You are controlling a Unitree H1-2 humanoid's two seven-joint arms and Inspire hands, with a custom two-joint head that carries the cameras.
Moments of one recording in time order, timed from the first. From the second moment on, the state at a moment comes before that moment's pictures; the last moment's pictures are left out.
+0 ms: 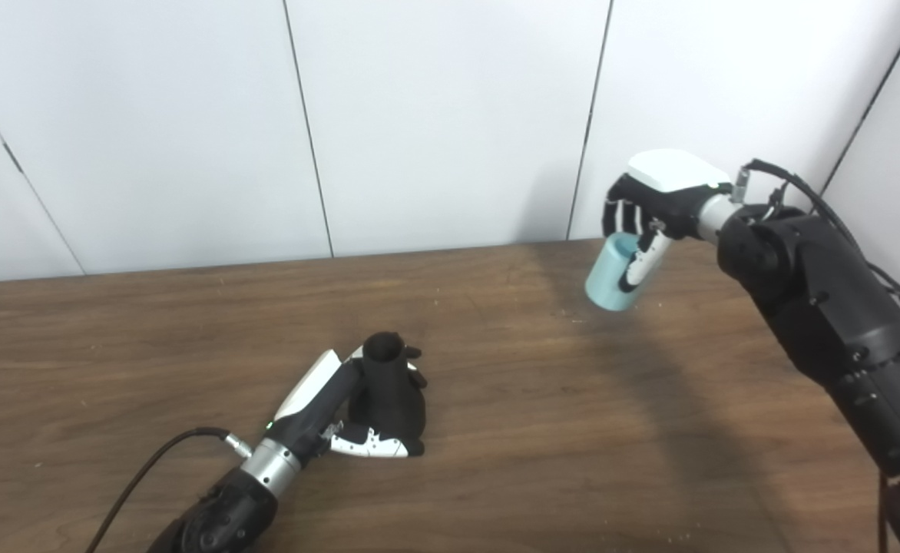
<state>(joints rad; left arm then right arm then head) -0.33 0.15 -0.40 0.25 0.43 -0.19 -0.09 -0.72 -0.74 0.27 0.08 -0.68 0.11 0.55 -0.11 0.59</state>
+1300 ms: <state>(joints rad) -0.33 0.11 -0.43 0.25 0.46 -0.17 -0.07 -0.93 -0.53 0.36 -0.21 -0.57 -0.04 0.79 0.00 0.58</state>
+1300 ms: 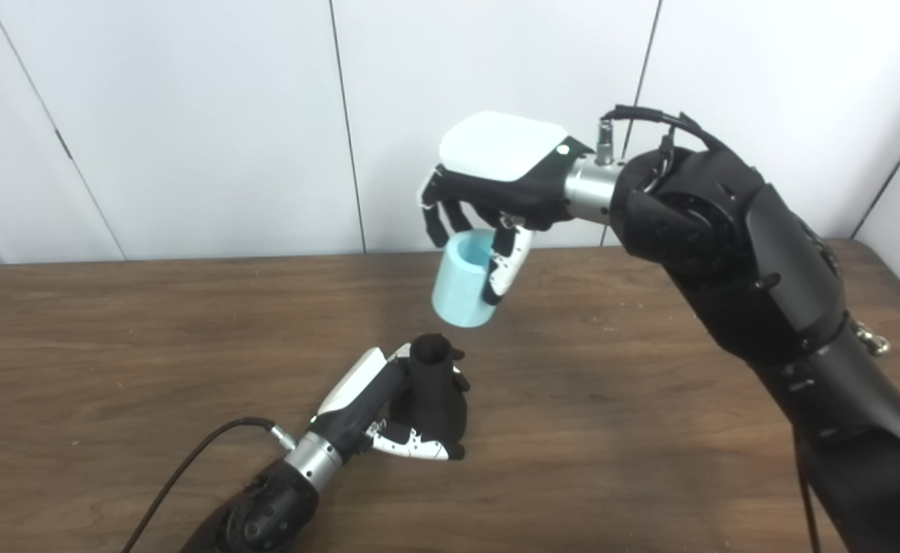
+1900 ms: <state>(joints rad) -0.33 0.11 -0.43 0.25 0.46 -0.17 -0.07 -0.96 -0.52 0.36 -0.20 -0.53 -0.06 0.82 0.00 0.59</state>
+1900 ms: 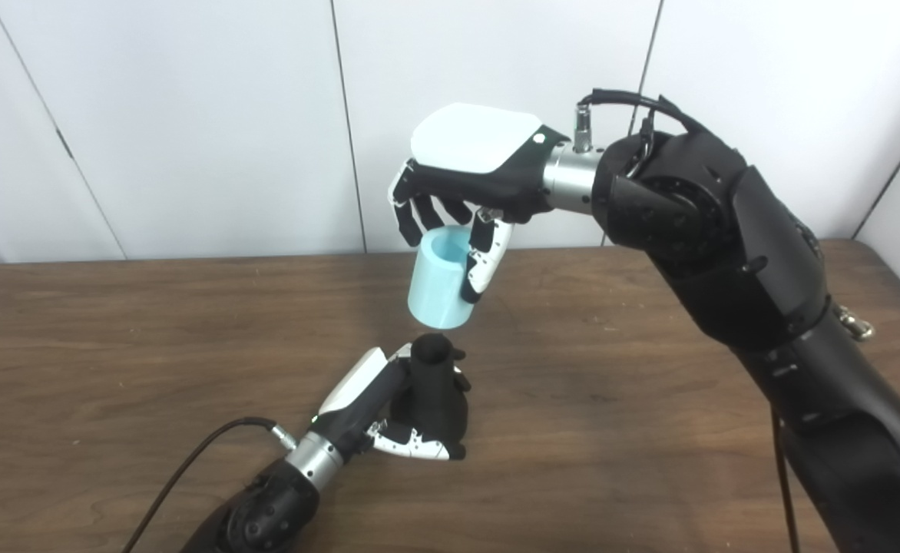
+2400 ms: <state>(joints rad) -0.33 0.11 -0.43 0.25 0.46 -0.17 -0.07 -0.96 -0.51 0.36 -0.21 -0.51 -0.03 0.87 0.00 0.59</state>
